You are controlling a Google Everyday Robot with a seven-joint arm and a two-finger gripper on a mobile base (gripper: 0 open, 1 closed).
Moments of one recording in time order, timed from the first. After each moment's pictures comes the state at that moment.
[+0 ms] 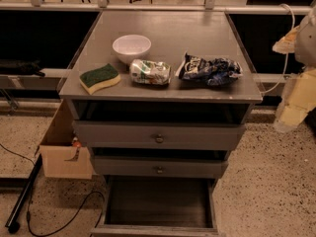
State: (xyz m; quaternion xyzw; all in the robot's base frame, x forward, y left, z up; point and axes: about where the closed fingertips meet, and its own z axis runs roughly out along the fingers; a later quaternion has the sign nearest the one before) arm 0.438 -0.217 0.976 -0.60 0.78 -0.03 0.16
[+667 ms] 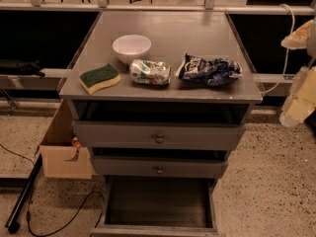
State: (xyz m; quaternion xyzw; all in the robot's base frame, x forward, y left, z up) arm 0.444 -0.227 0.983 -0.59 0.79 -0.02 0.19
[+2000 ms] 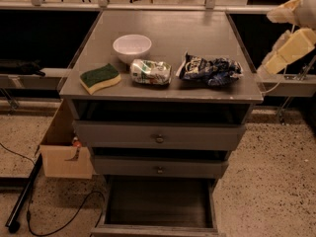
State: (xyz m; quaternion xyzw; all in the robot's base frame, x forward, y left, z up) arm 0.551 -0.230 0.996 -0.56 0.75 0.08 0.34
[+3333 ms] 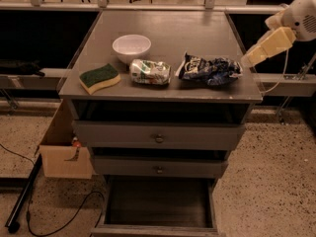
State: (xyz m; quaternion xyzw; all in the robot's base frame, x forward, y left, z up) arm 0.608 -0.236 0.970 -0.45 0.81 0.12 0.36
